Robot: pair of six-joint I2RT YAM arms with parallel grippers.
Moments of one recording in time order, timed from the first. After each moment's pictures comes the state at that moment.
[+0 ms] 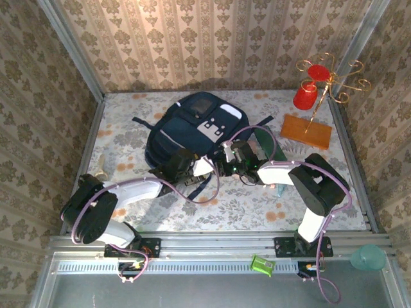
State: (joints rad) left arm -0.78 1.45 0.65 0.08 -0.06 0.65; right arm 0.59 1.75 0.78 0.25 -0.22 0.30
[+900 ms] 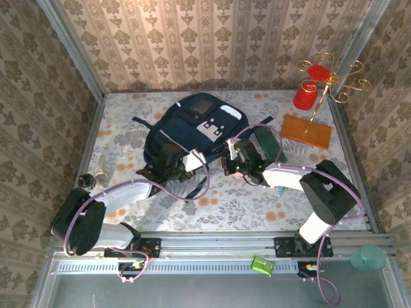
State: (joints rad) left arm -0.67 1.31 0.61 0.09 0.09 0.59; right arm 0.59 1.63 0.76 0.18 -0.07 0.31
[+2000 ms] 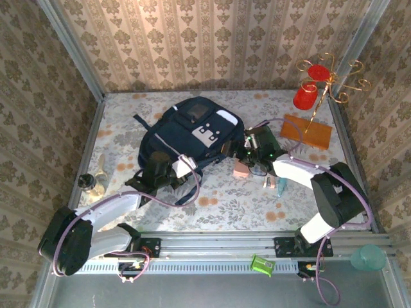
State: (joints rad) left arm -0.63 1.14 0.48 0.07 0.16 0.51; right arm 0.45 1.59 0.83 0.05 -0.24 0.85
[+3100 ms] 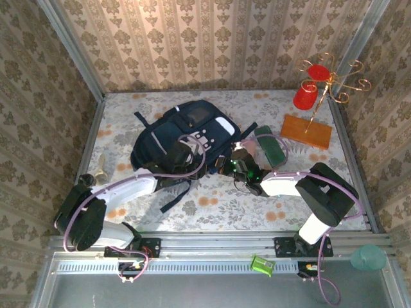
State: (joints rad) left arm -0.75 1.38 0.77 -0.19 0.04 -0.45; right arm 0.70 1.63 0.64 0.47 0.04 0.89
